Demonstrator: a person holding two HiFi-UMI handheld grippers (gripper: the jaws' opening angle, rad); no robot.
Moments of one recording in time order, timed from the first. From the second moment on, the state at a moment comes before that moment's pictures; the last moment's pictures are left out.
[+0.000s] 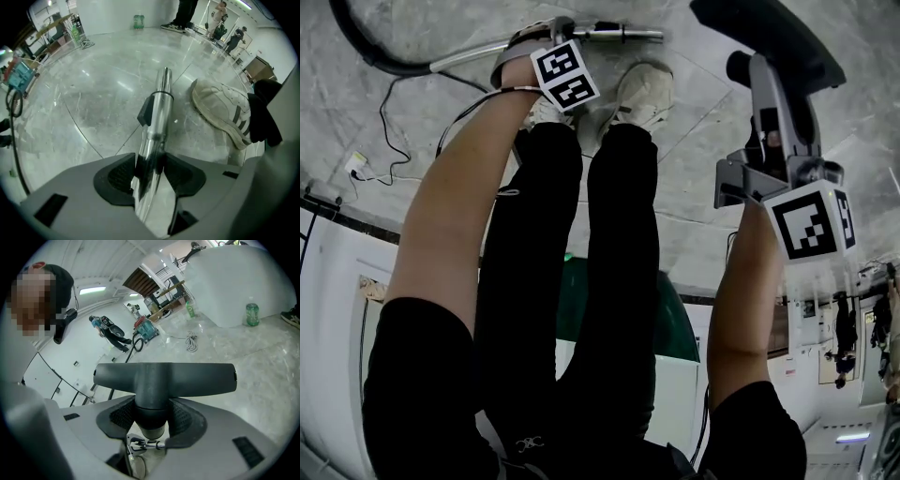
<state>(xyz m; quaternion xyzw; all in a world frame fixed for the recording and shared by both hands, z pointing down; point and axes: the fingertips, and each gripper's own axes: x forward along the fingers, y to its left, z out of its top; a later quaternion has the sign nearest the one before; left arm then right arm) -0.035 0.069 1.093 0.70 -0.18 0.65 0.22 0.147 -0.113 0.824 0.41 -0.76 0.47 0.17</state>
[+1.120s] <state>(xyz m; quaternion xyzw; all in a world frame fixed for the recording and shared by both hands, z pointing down) -0.055 -0.025 0.823 0.83 -0.23 0.48 0.17 0.067 -0.139 0.693 0.33 -0.78 0.54 0.01</state>
